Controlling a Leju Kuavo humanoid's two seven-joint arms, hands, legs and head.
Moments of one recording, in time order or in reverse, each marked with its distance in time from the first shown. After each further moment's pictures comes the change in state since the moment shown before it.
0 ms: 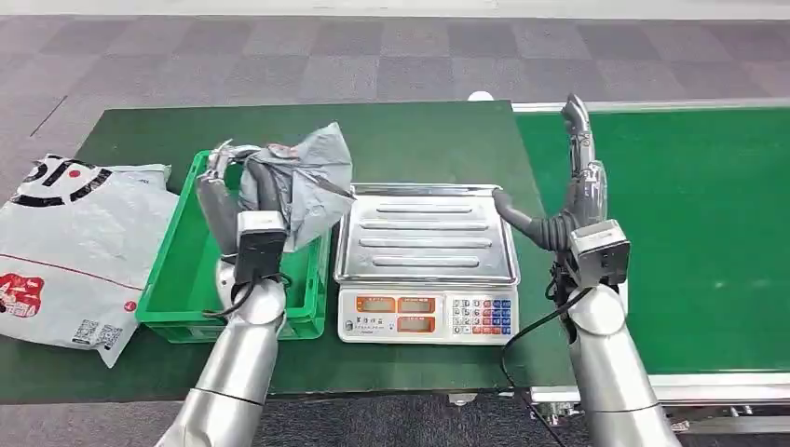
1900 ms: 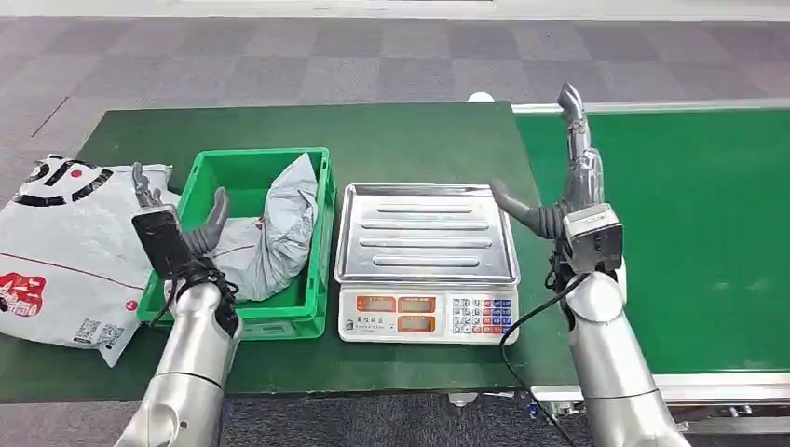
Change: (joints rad) left arm -0.061 0.107 0.283 0.238 0.351 -0.200 -0.007; right arm -0.047 -0.004 0.006 0.044 0.019 0.003 0.018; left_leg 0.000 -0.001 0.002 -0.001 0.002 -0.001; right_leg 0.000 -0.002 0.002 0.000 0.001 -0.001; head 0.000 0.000
